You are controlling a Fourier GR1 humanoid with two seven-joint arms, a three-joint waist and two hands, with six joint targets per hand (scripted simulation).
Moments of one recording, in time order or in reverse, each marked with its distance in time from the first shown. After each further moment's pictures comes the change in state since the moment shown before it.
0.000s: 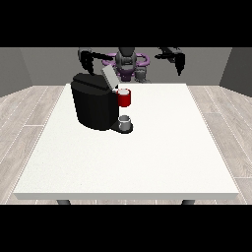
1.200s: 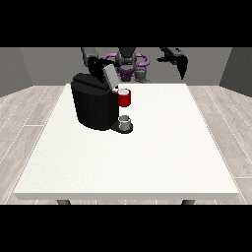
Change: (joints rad) left arm 0.096 0.066 -0.029 -0.199 0.058 0.054 0.045; right arm -0.228 0.033 0.027 0.148 0.081 -0.004 -0.049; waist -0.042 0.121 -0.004
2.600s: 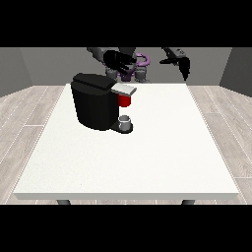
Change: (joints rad) left arm 0.000 0.043 0.004 0.057 0.025 0.019 -0.048; right arm -0.164 0.102 0.082 0.060 0.117 -0.019 -0.004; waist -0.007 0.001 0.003
